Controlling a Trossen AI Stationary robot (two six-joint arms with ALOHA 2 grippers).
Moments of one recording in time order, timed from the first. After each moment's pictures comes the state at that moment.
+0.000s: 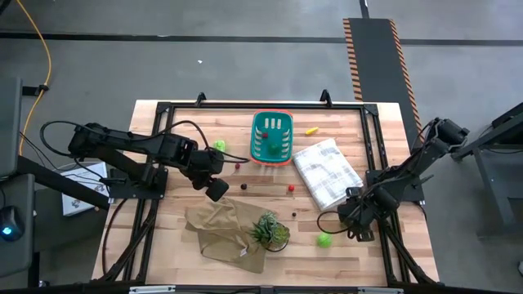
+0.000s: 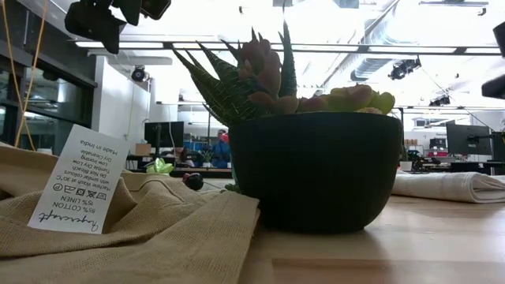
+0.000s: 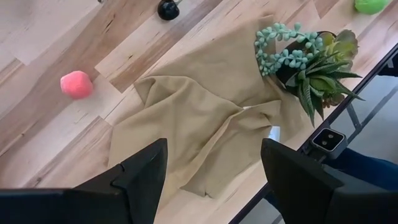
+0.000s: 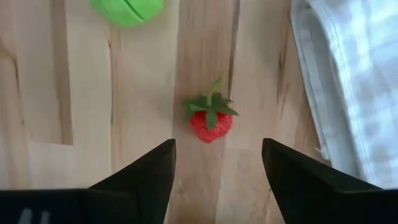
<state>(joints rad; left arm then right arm) -0.03 1.32 1.23 -1.10 0.14 -1.05 0.74 1.21 0.70 -0.87 0.00 0.65</state>
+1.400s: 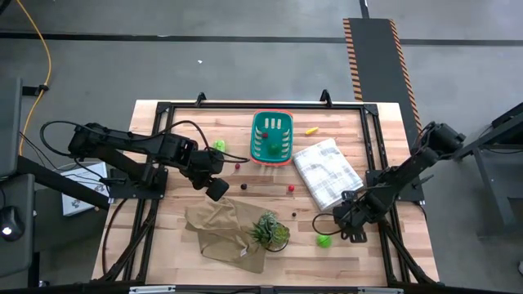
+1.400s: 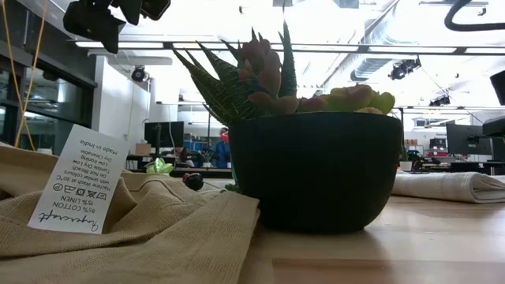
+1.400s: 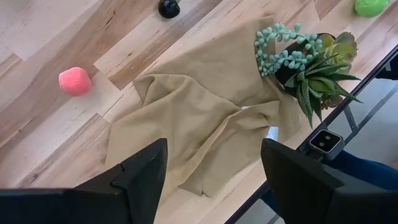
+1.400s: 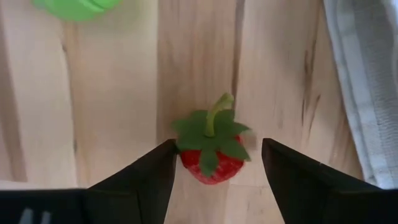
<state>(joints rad) -0.03 1.32 1.23 -1.10 0.14 -1.07 0.72 1.32 0.57 -0.63 0.00 0.66</state>
